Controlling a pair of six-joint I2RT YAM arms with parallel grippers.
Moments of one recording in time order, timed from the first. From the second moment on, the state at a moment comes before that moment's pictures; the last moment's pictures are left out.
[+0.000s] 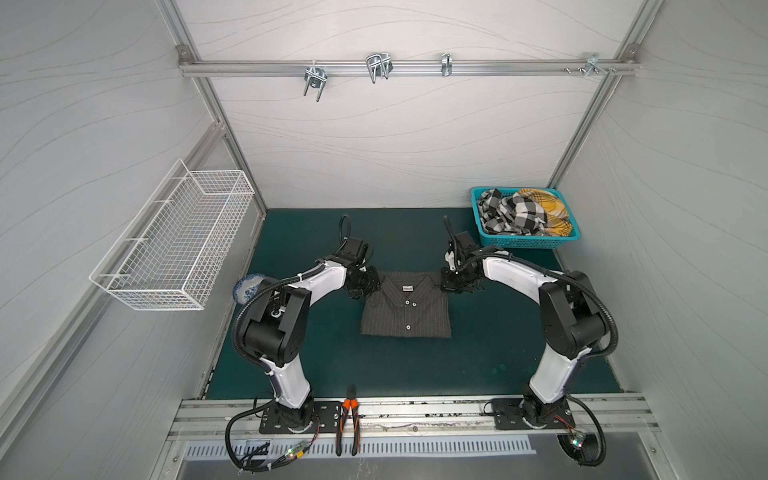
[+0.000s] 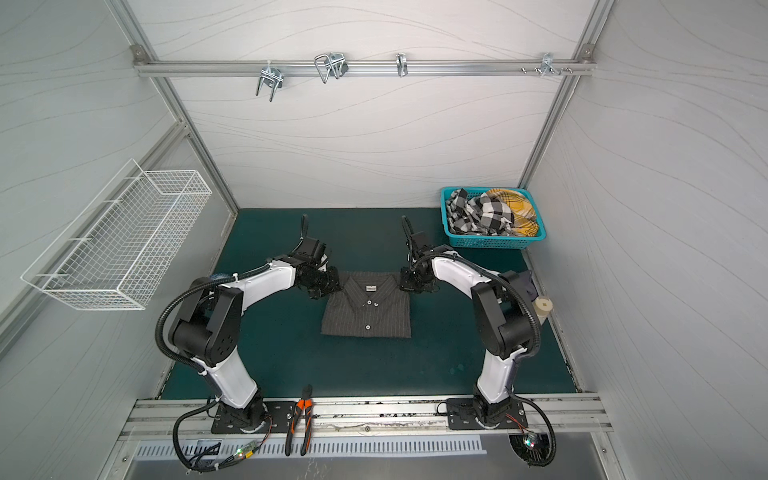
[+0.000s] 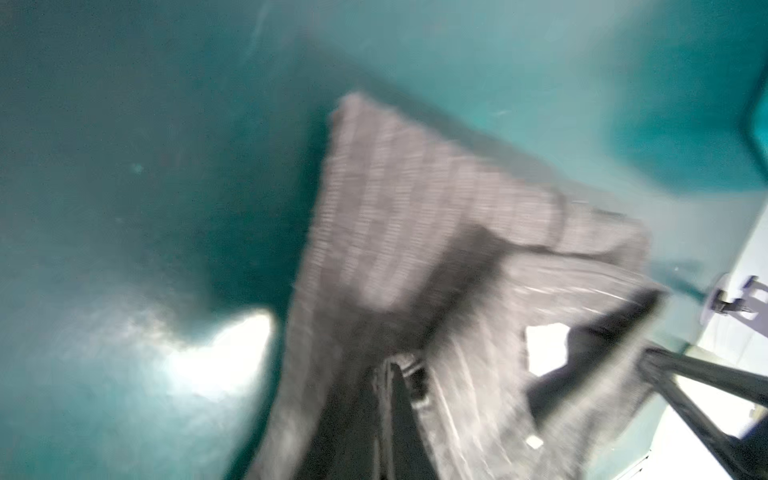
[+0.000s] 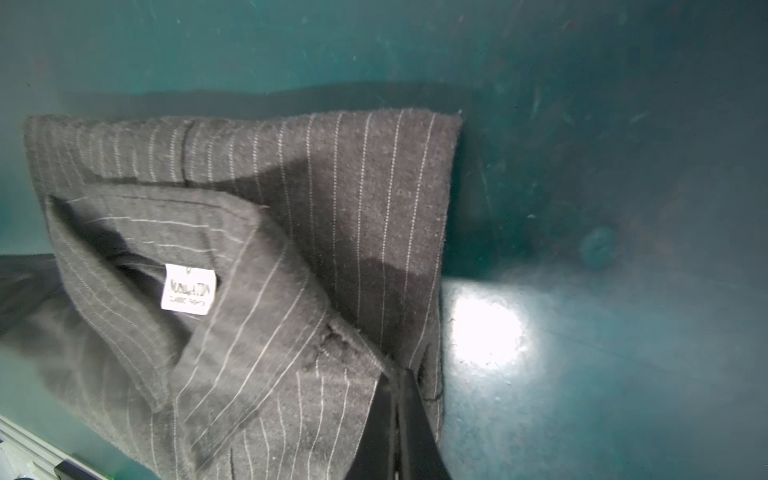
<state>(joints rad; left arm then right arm) -0.33 1.75 1.12 -0.50 0.28 -0.71 0.48 1.80 1.25 -0.68 -0.23 0.45</state>
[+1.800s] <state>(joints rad) -0.37 1.76 1.05 -0.60 0.36 -0.77 0.59 1.81 1.15 -0.69 -0.26 0.55</state>
